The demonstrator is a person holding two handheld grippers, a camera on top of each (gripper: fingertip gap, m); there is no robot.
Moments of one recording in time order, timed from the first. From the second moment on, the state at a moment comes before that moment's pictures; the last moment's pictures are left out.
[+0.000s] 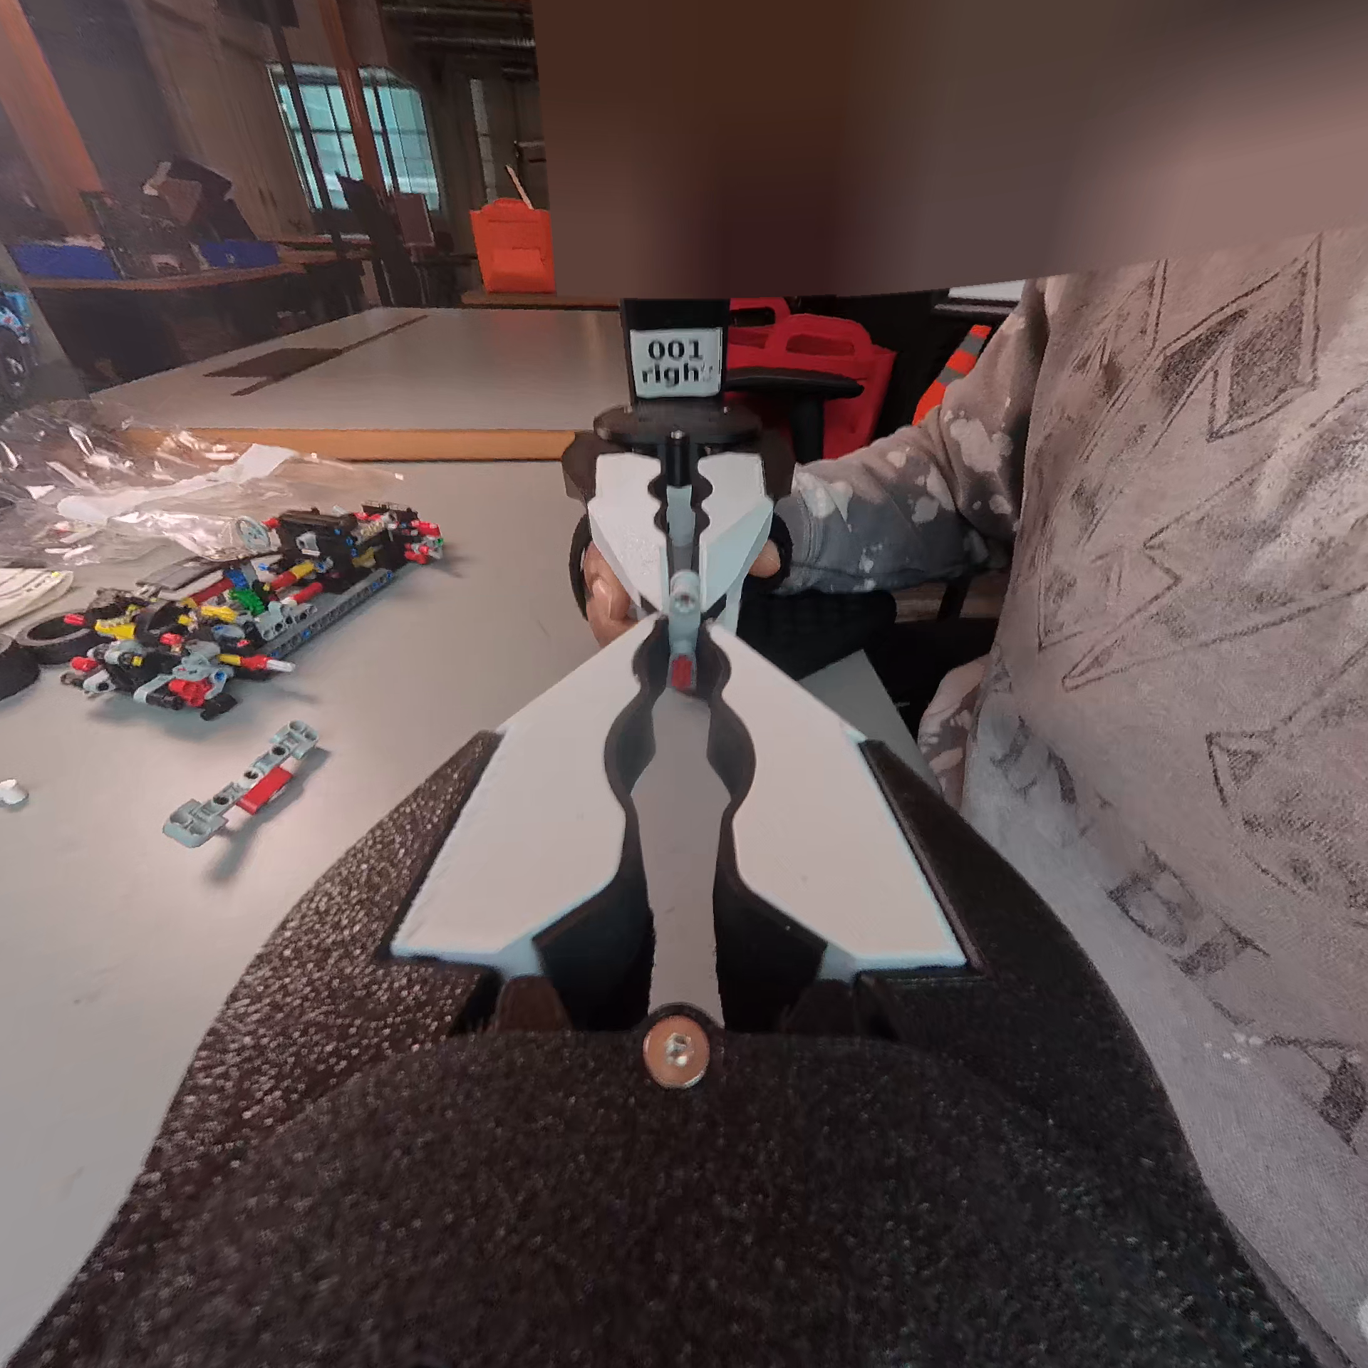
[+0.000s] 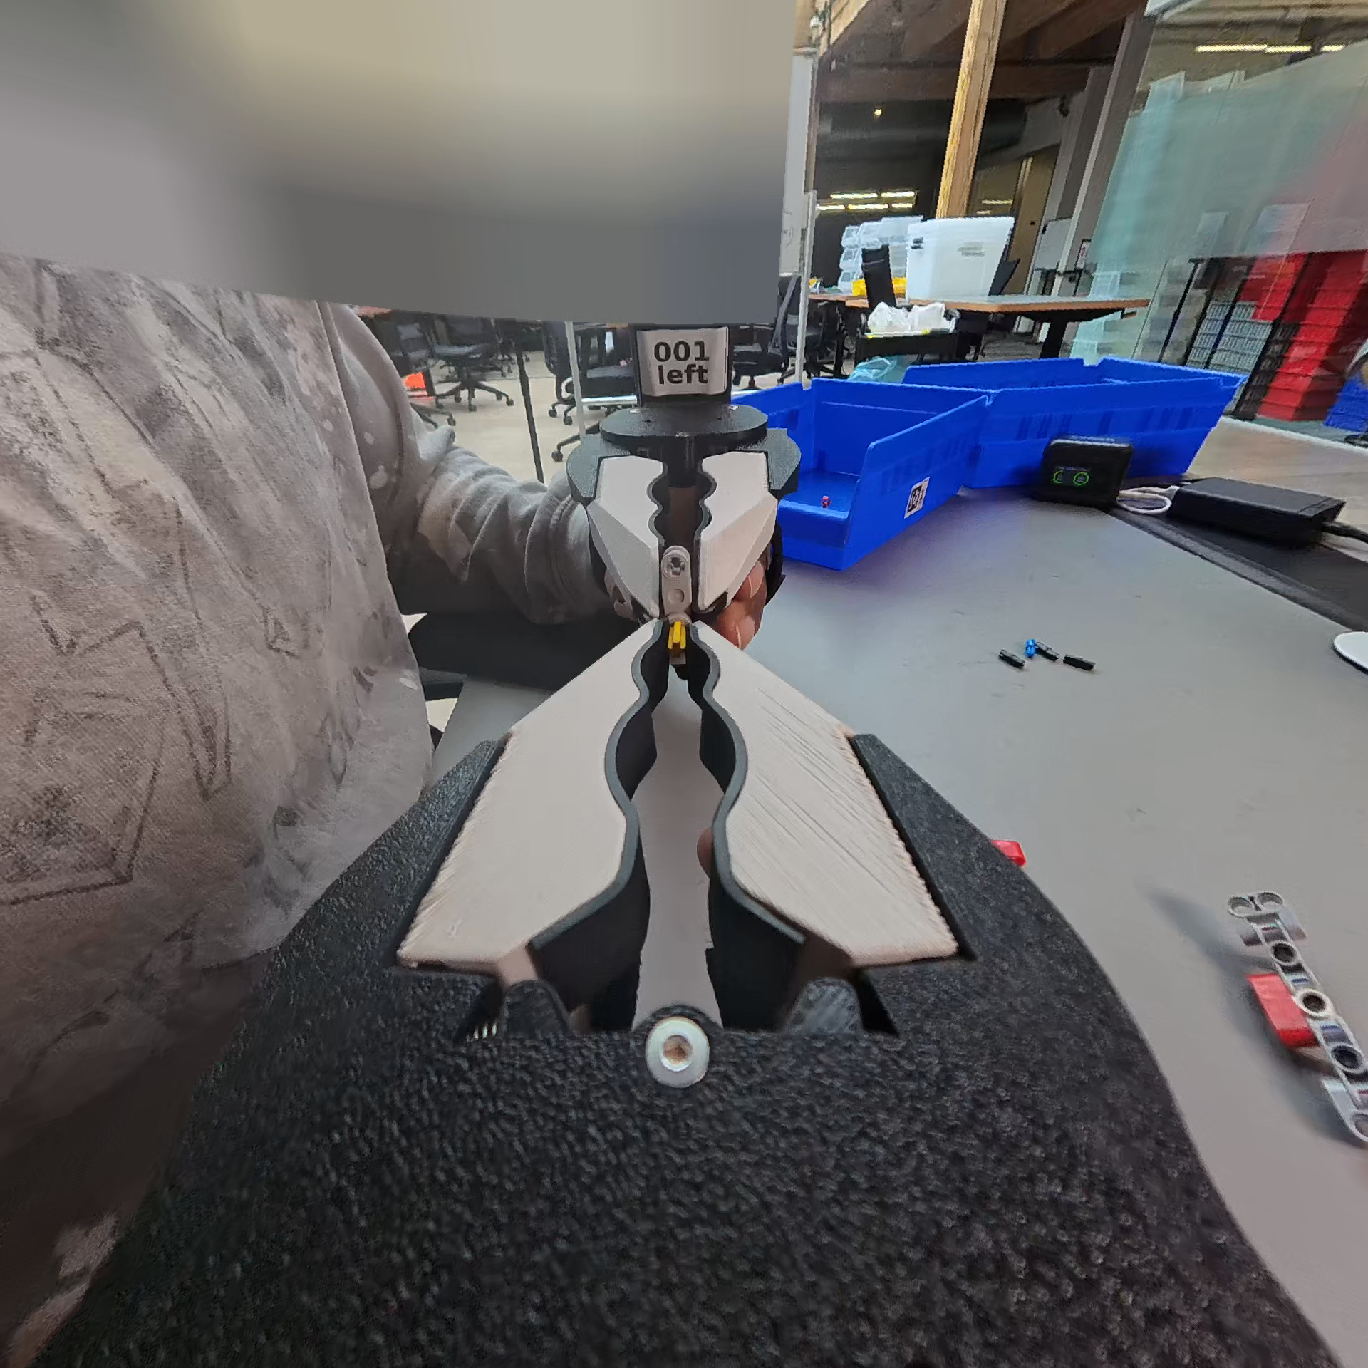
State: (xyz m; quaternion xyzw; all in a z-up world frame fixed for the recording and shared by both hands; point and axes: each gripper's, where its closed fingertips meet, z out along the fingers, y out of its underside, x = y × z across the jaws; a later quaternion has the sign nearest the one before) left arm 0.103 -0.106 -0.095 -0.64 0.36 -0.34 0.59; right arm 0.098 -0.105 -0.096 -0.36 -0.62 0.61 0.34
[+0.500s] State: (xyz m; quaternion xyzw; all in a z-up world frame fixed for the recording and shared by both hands) left arm 0.102 -0.102 -0.088 -0.64 0.37 -0.33 0.59; right arm 0.098 -0.100 -0.087 -0.35 -0.61 0.62 0.34
